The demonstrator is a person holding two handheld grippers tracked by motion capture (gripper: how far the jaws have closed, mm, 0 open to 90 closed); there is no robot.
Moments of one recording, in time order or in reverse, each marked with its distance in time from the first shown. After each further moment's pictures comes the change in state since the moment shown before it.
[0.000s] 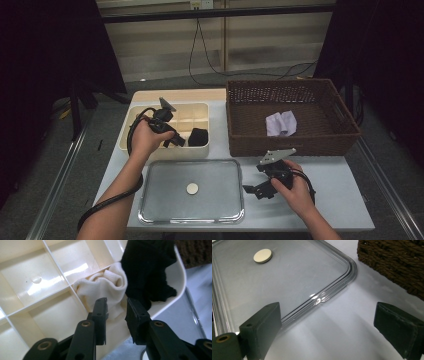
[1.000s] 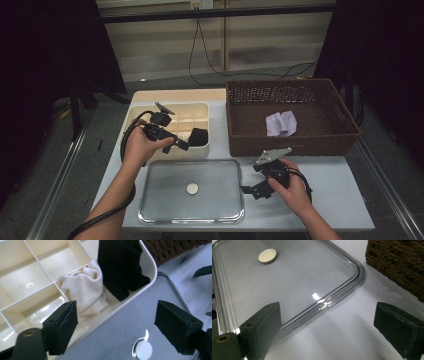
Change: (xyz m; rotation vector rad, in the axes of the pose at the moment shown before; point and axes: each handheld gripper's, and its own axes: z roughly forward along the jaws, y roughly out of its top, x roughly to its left) left arm -0.019 -0.023 -0.015 -0.079 -0.014 0.128; right arm 0.003 0.005 0.006 0.012 0.023 -0.024
